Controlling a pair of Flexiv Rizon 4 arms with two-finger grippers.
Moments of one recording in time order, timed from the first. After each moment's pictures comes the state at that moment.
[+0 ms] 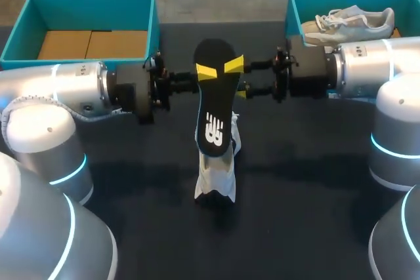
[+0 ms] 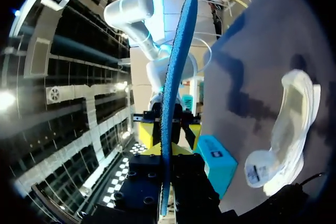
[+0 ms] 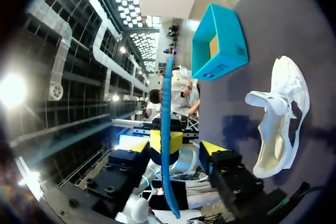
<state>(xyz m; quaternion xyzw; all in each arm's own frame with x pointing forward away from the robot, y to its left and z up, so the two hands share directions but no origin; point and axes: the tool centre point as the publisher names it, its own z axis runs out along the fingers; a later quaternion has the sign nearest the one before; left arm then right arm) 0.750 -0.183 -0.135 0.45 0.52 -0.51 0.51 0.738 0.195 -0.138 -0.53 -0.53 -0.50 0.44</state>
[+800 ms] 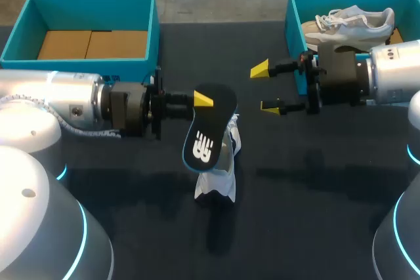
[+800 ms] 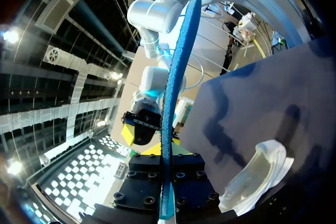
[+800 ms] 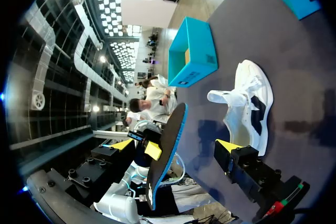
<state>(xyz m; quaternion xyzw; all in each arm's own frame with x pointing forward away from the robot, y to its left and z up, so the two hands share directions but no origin) 0.701 -0.176 -0.167 0.40 0.61 -0.59 0.36 0.723 0.141 -0.158 -0.60 -0.53 -0.46 0.37</state>
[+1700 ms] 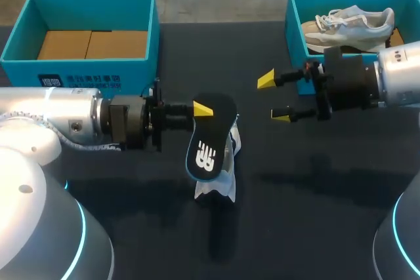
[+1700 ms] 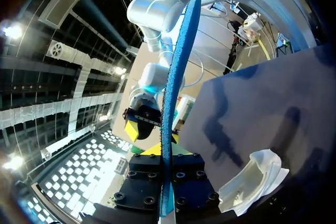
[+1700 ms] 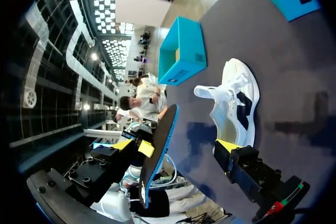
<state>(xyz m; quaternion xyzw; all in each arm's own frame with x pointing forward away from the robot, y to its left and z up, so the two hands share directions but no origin) 0.688 -0.175 -0.174 0.38 0.62 -0.58 0.37 0.710 0.126 -0.169 -0.62 -0.55 -0.43 0.35</state>
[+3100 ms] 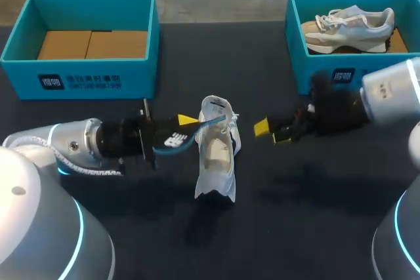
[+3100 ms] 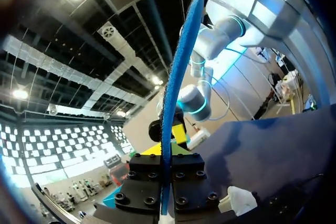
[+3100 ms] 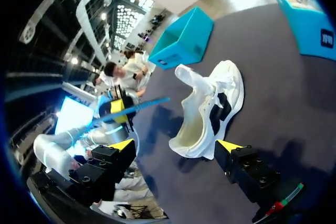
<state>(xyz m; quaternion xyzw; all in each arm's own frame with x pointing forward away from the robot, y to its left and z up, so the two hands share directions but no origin) 0.685 -0.153 -0.200 0.20 0.57 -0.76 0.25 0.678 0.122 -0.247 -0.51 -0.72 -0.42 0.22</state>
